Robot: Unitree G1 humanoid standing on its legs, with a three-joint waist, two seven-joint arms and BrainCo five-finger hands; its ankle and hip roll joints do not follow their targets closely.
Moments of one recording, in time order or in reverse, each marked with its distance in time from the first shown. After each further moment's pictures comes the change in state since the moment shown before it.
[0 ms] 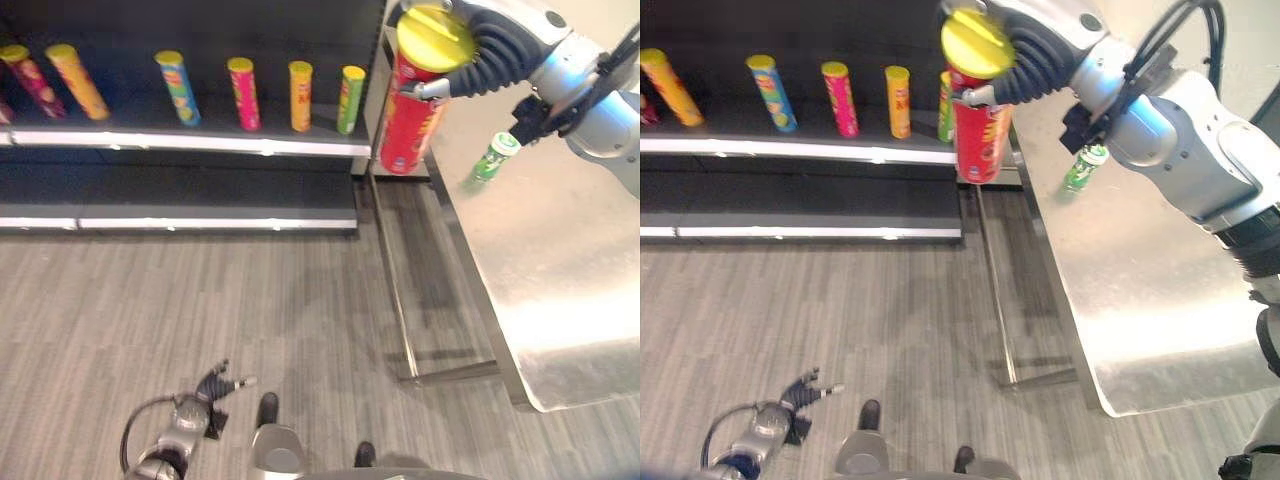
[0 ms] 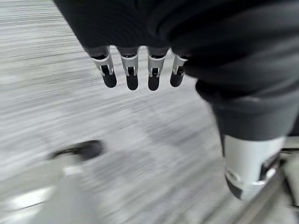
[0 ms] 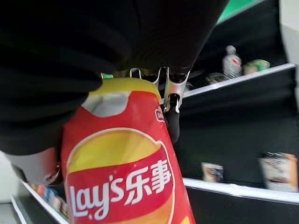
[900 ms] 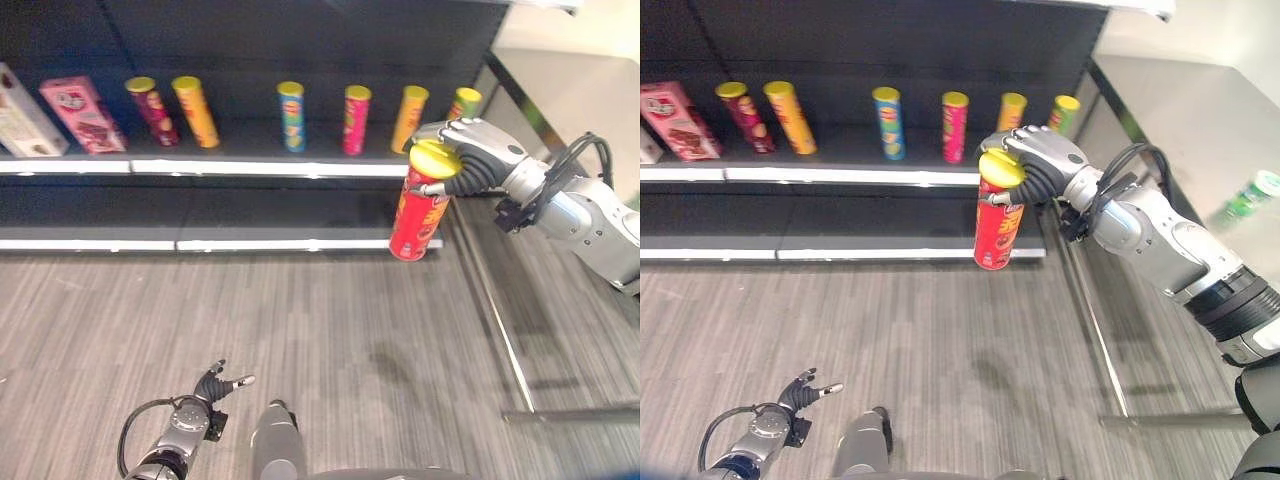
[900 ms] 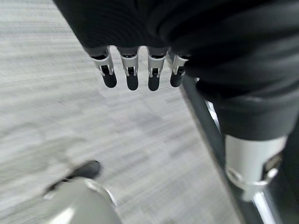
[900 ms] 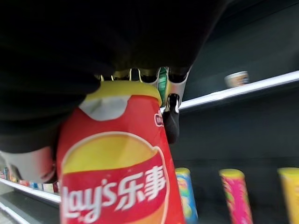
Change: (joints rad) left arm -0.094 0.051 -0.003 0.021 0.032 -0.004 0.027; right arm 0.404 0.019 -0.168 0.022 -0.021 0.040 0.054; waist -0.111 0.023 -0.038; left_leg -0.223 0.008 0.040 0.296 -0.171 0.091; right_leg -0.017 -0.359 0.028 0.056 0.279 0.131
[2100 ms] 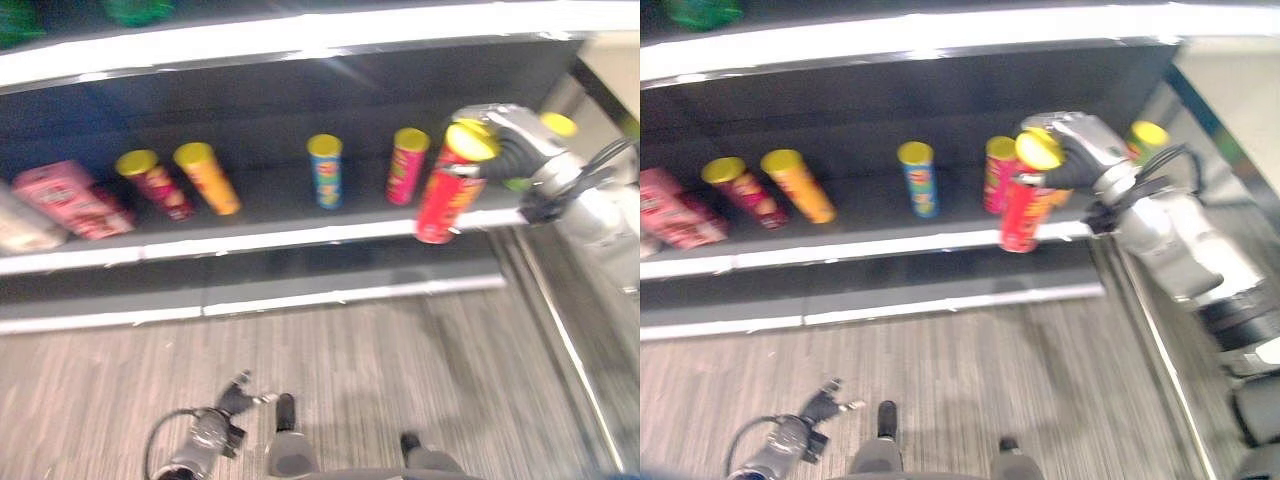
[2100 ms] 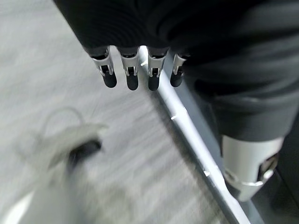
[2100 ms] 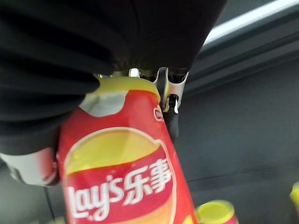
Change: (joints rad) left arm 0.058 -0.026 -0.021 -0.169 0.015 0.005 0.001; right arm 0.189 0.087 -0.163 -0.062 -0.039 0.037 0.000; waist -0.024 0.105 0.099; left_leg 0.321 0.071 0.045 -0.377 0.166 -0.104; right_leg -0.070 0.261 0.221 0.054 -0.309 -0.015
